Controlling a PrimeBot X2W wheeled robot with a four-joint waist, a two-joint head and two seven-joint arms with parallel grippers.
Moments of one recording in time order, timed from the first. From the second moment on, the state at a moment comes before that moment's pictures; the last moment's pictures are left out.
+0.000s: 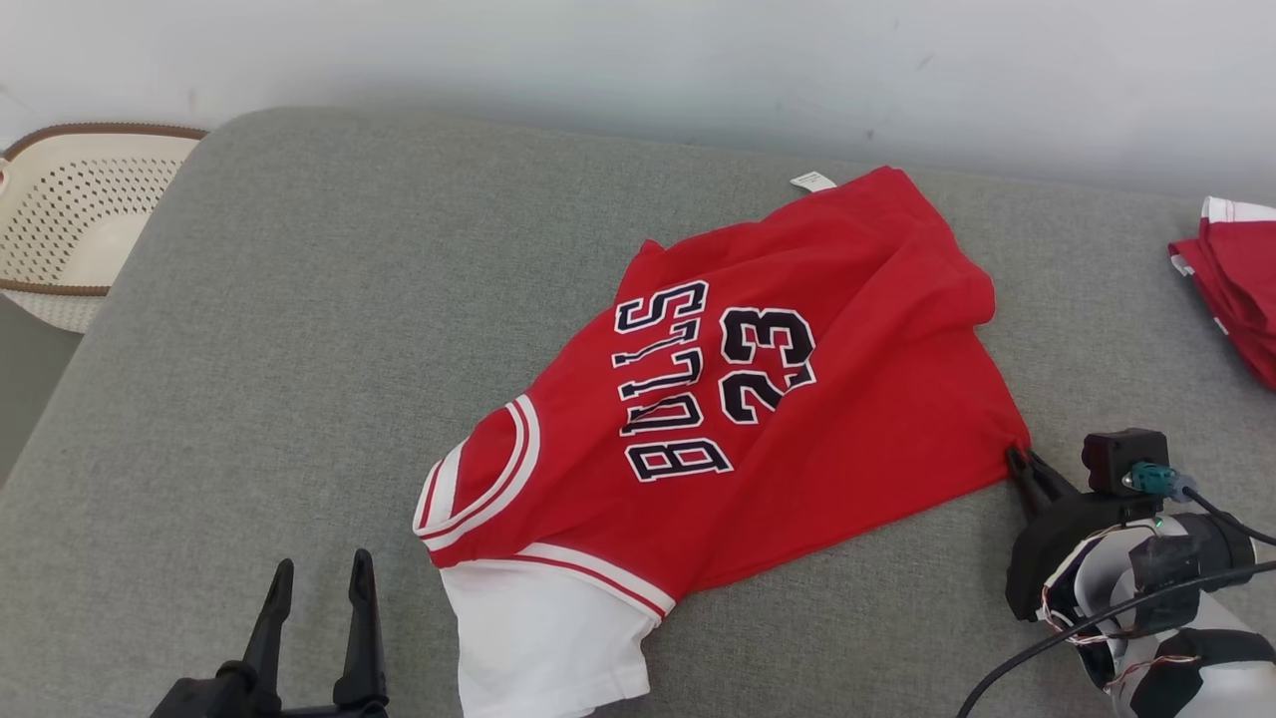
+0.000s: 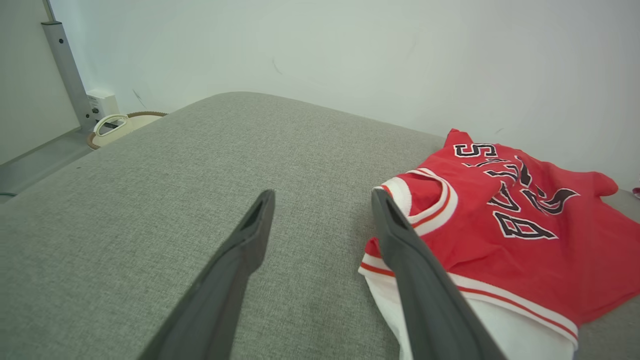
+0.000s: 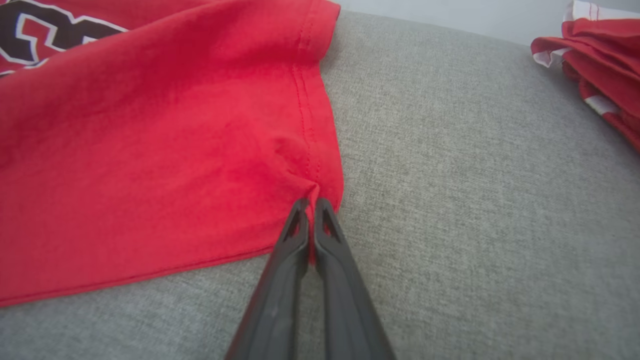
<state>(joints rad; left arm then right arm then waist) -0.08 0.05 -0.04 0.08 -0.24 0.05 -0.26 -0.67 -0.39 0.68 1.00 0.55 0.13 -0.23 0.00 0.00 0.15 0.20</state>
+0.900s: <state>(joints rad) -0.06 0.05 -0.04 0.09 -0.24 0.06 -0.26 -0.61 -0.44 0.59 0.88 0.48 0.13 -0.25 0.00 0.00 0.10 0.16</state>
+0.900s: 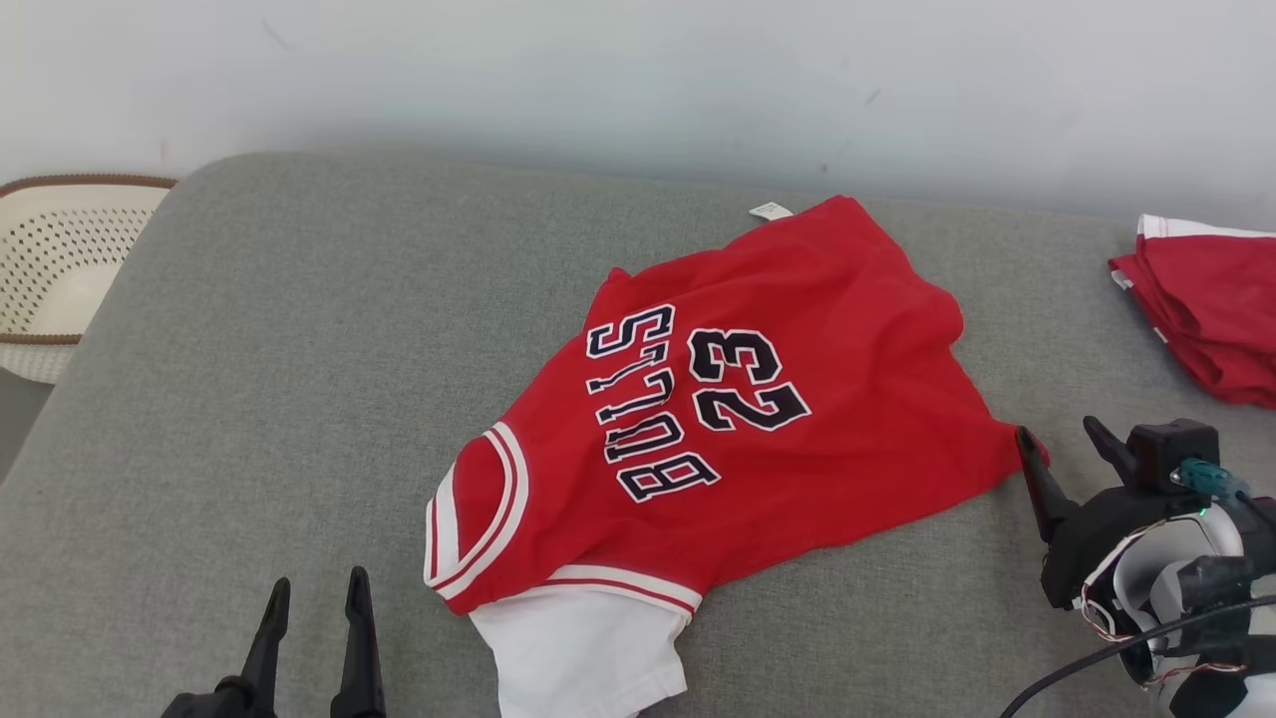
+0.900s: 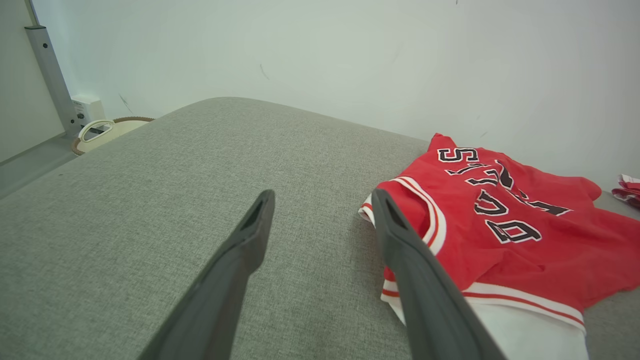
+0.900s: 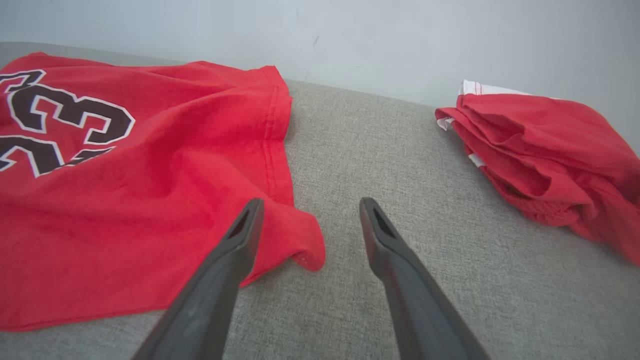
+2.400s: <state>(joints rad) -0.01 0.05 -0.01 0.07 -0.13 0.03 -0.26 -0.05 -0.17 0.15 0.18 0.29 0.13 -0.26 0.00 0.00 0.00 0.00</state>
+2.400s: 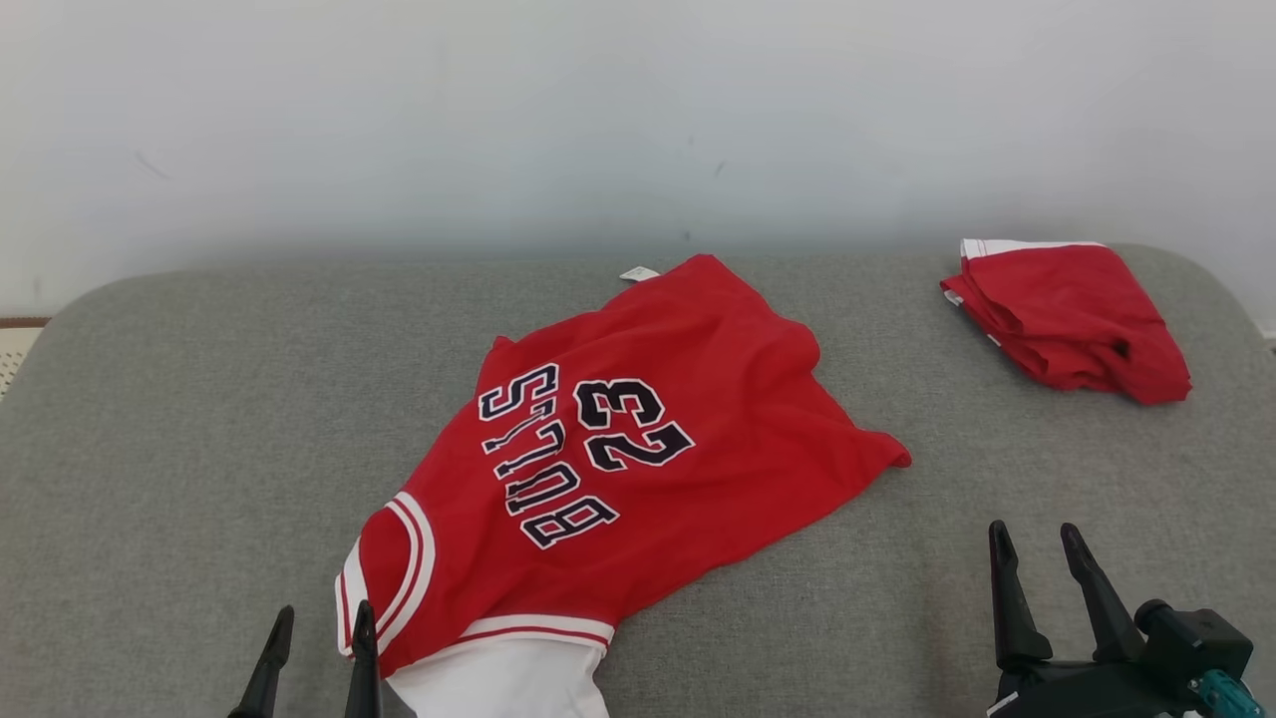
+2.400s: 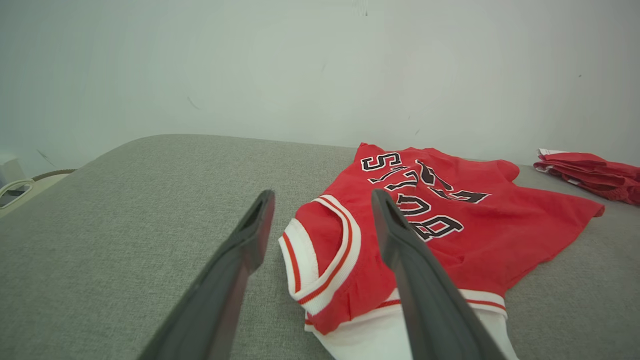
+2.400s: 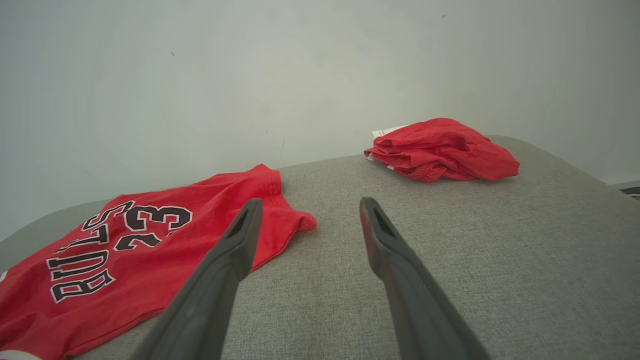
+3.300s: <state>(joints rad) -0.01 0.05 -0.03 0.07 -0.12 0.03 -0.26 -0.07 -0.17 0.14 0.20 0.29 0.13 -0.26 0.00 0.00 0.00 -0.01</state>
